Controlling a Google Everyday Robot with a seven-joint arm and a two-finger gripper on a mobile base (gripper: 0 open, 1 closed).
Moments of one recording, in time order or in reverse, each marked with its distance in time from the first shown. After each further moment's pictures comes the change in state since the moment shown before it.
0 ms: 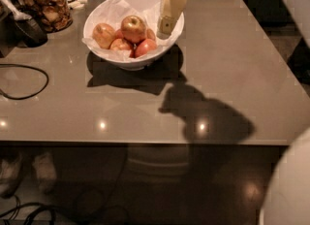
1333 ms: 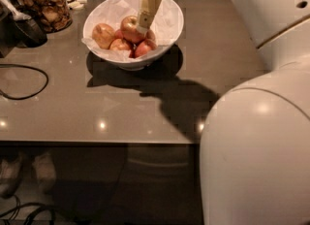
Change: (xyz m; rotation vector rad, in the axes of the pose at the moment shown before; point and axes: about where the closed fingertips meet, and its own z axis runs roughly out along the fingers) arm -0.047 -0.037 0.045 -0.027 -0.064 -0.061
